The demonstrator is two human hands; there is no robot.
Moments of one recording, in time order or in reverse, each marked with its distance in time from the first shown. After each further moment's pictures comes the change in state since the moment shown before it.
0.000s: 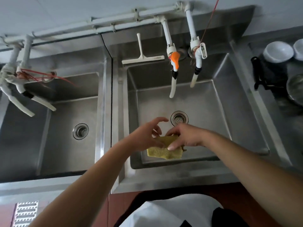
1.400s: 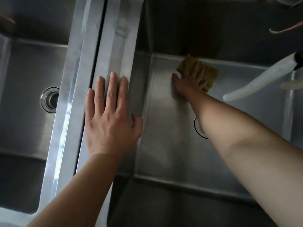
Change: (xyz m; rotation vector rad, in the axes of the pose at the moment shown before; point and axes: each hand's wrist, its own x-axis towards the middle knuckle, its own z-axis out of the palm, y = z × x) left_hand 0.116 -0.148 -0.040 0.774 0.804 -0.426; right_hand 0.437 0.091 -0.092 -0.353 0.588 0.258
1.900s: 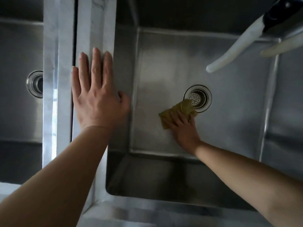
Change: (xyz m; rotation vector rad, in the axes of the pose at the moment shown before) left_hand 0.000 0.003 -0.005 -0.002 -0.036 -0.012; right_hand -0.209 0.147 0.069 -0.520 -0.187 -0.565
